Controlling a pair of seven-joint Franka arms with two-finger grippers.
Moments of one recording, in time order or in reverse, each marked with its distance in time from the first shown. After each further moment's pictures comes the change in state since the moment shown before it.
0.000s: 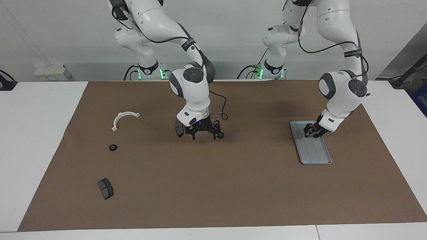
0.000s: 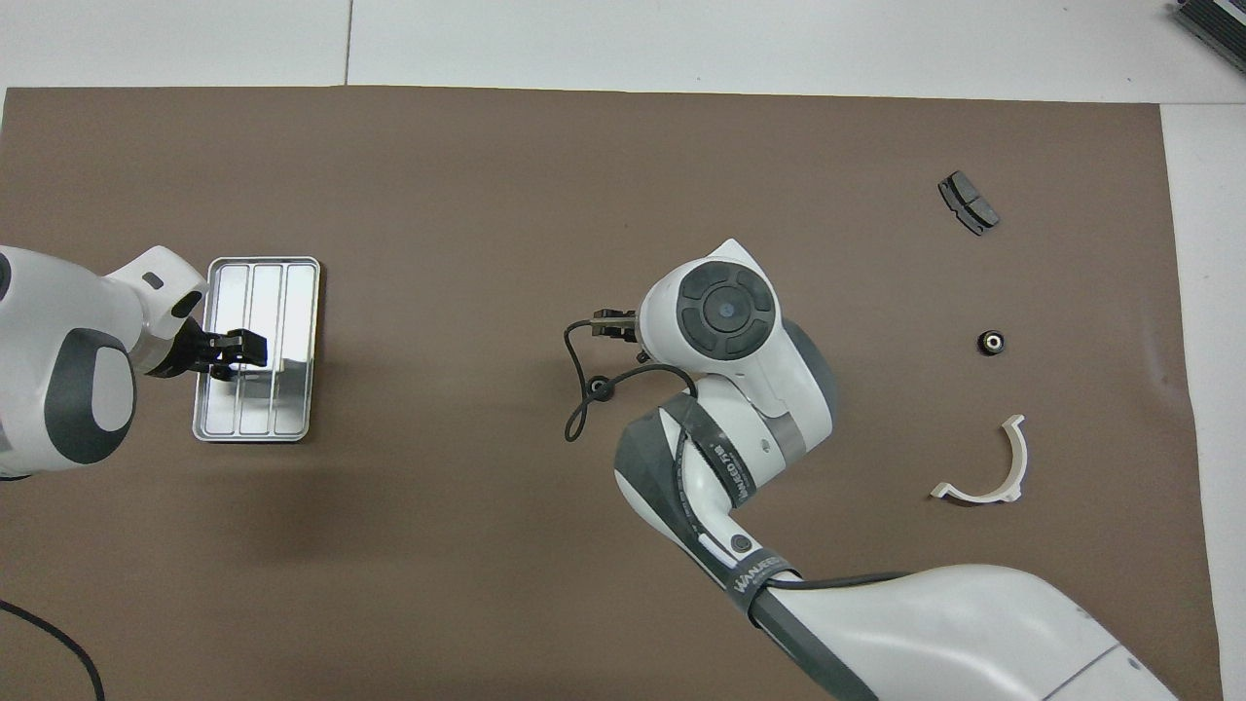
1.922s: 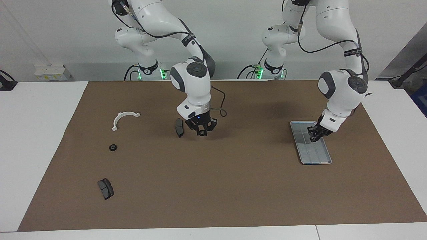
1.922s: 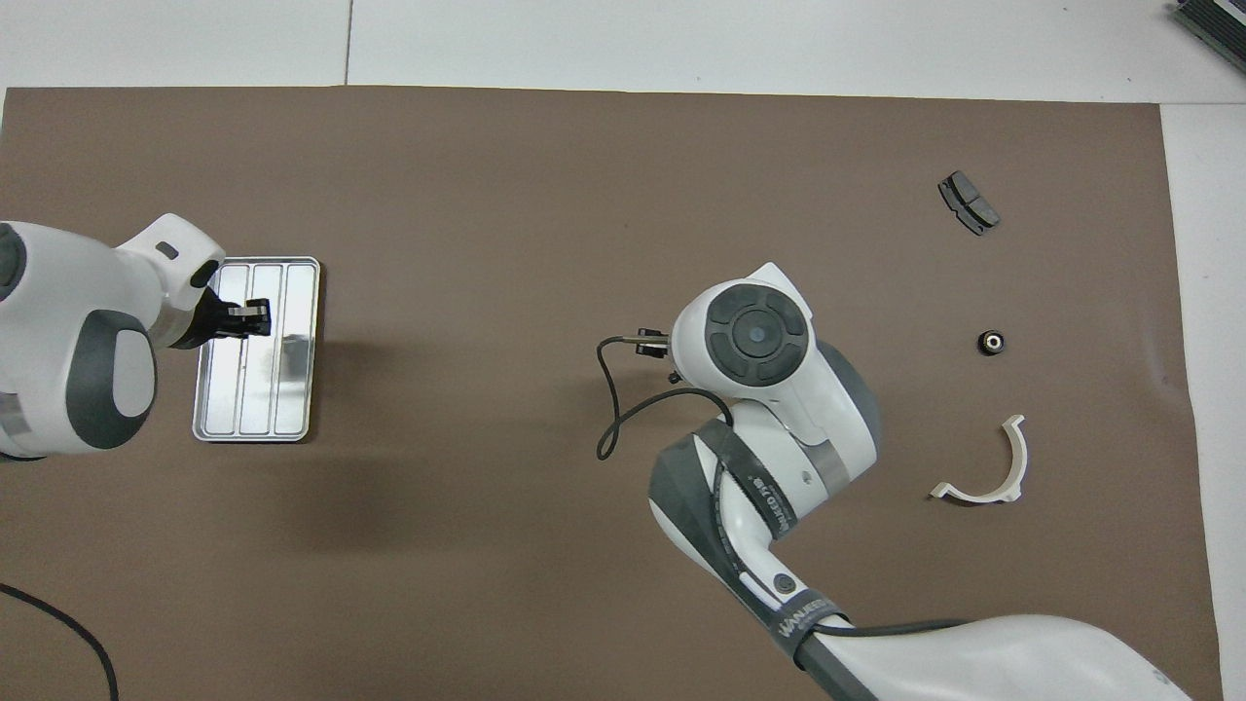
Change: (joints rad) left arm -0.096 0.000 -0.021 0.066 -0.001 0.026 -0.173; right arm -0.054 -0.170 -0.018 -0.182 -0.029 -0.052 0.025
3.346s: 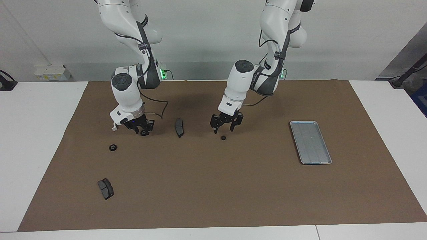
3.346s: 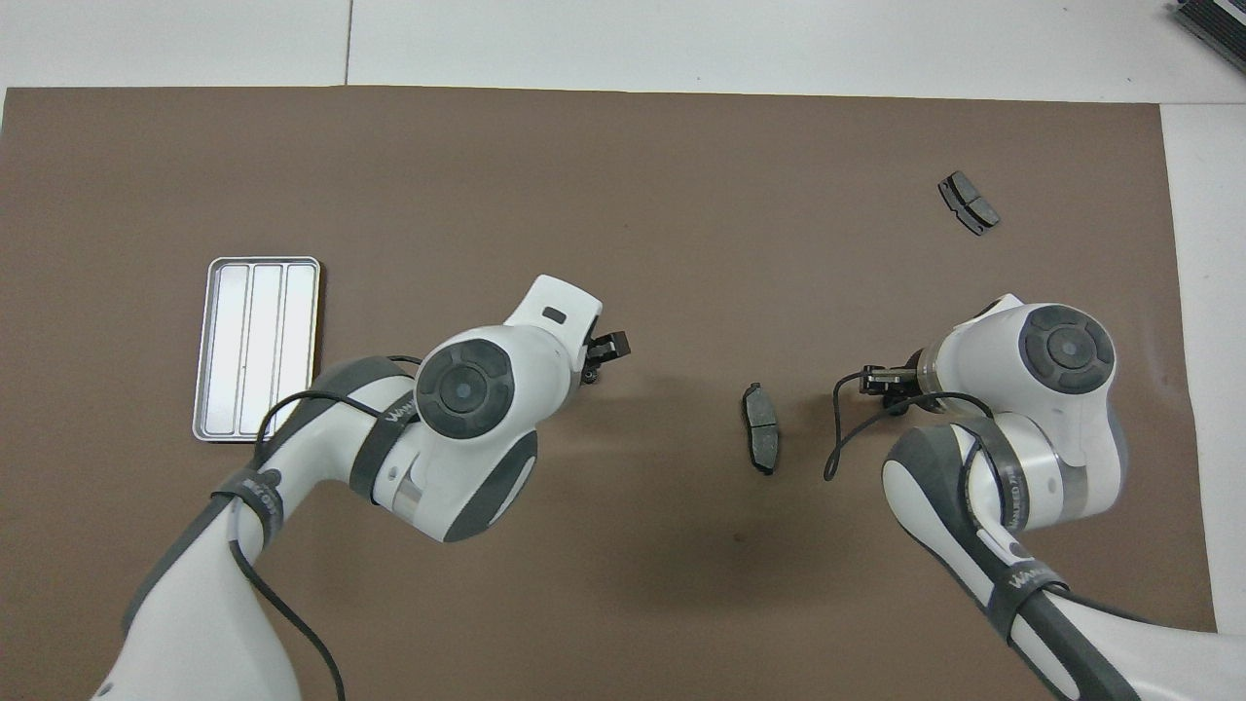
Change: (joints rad) left arm -0.561 0.043 0.019 0.049 0.001 0.162 -0.705; right arm -0.376 -0.160 0.010 -0.328 0.026 0.105 -0.439
